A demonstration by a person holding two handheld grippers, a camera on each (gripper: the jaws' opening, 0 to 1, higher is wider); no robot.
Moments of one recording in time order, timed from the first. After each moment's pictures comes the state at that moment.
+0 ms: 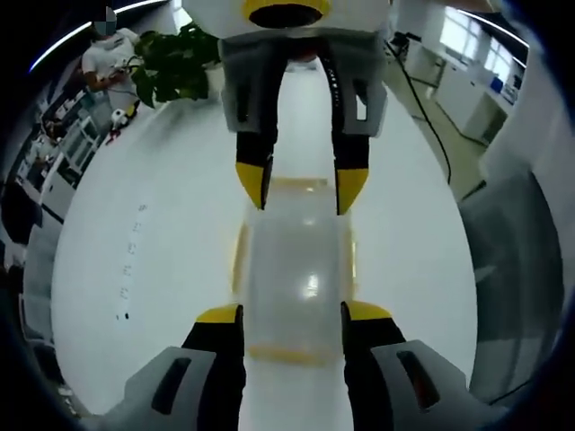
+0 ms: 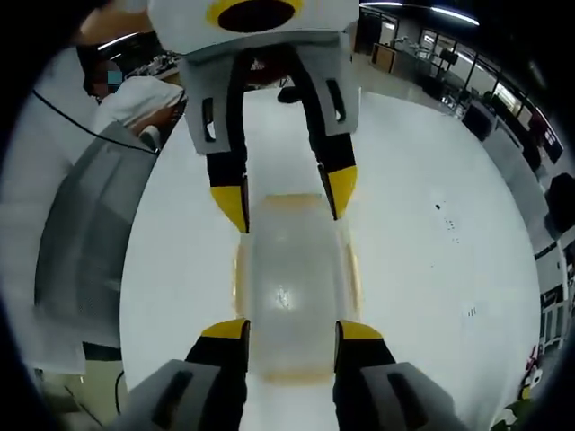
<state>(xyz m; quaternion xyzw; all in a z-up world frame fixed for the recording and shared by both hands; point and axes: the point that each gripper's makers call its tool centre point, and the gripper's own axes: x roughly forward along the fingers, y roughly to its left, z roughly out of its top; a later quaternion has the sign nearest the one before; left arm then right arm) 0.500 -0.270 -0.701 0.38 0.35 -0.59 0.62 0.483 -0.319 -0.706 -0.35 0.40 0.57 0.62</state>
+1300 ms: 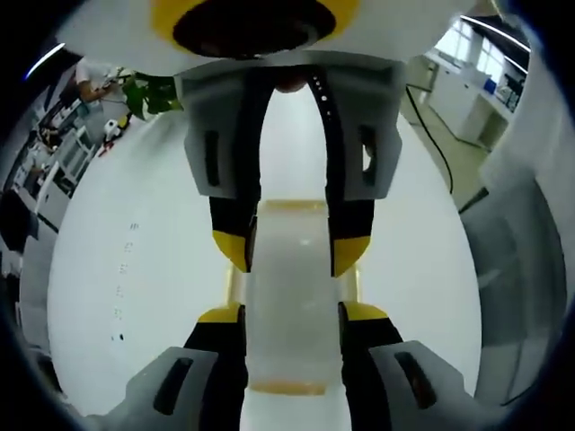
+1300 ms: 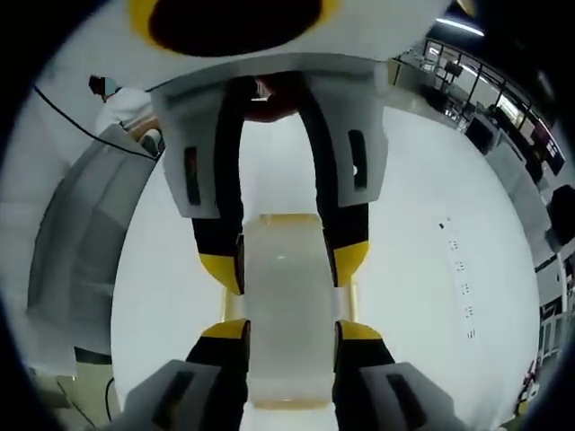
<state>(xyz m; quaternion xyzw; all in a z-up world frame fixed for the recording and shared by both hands) 0.493 -0.296 -0.708 0.37 0.34 -0.61 0.61 0.493 -0.301 -0.712 -0.35 0.38 0.58 0.63</state>
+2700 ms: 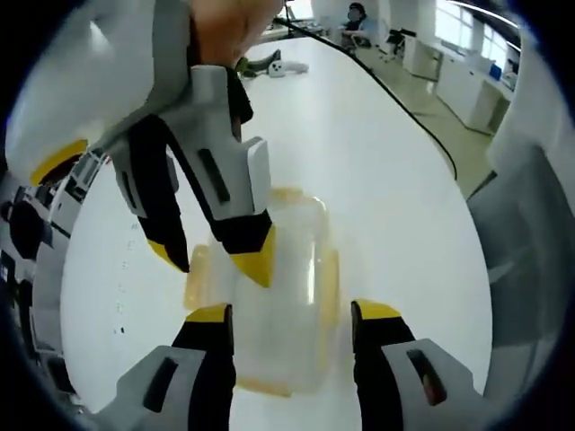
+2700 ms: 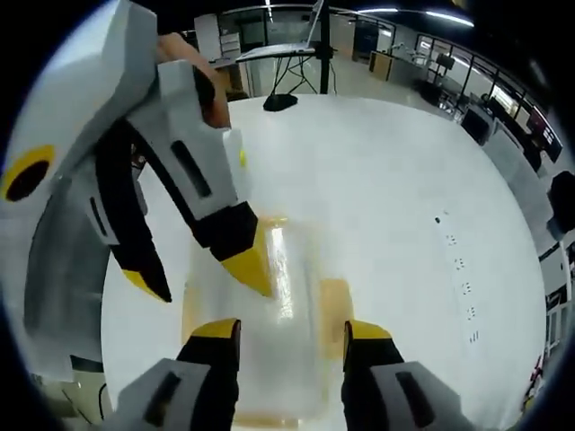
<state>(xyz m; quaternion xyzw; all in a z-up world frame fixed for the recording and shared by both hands) 0.469 -0.288 -0.725 0.41 0.31 -0.58 0.63 0.524 -0.292 -0.729 -0.32 0.40 0.58 0.63</state>
